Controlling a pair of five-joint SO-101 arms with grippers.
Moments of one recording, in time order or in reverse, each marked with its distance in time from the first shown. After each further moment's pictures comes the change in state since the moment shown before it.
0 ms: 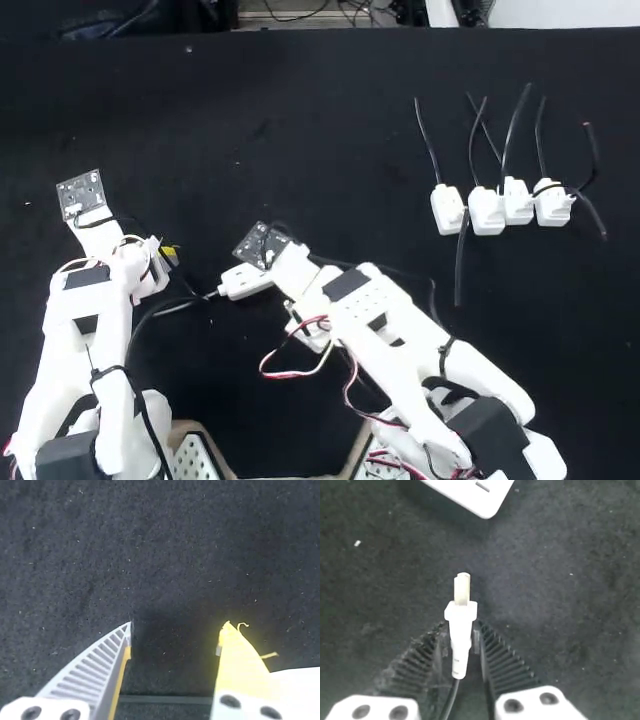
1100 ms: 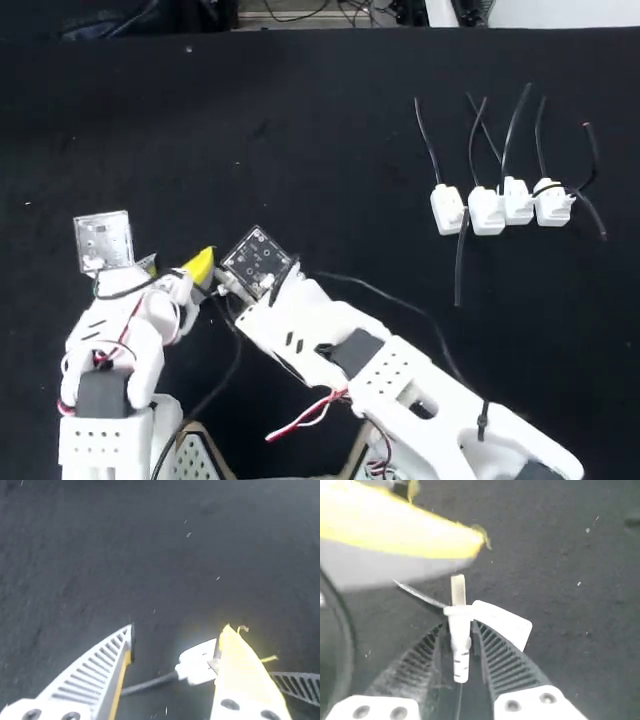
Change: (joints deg) left arm 14.6 -63.6 16.3 20.0 -0.3; right arm -13.2 -25.8 16.4 -30.6 -16.3
